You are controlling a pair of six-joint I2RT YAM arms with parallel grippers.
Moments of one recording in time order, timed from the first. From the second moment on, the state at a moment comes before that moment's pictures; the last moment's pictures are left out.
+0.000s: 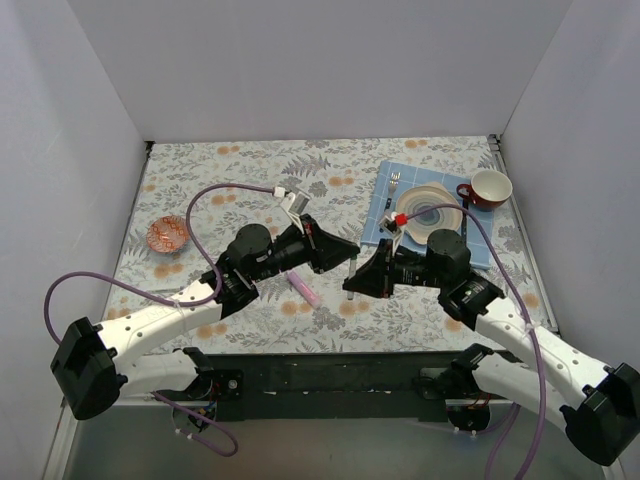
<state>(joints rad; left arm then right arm) -0.88 1.12 0.76 0.40 0.31 -0.70 0.68 0.86 0.57 0.15 -0.71 0.49</state>
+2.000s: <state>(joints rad) -0.83 1.29 0.67 0.81 0.24 -0.78 0.46 1.10 0.89 -0.22 -0.88 0.24</state>
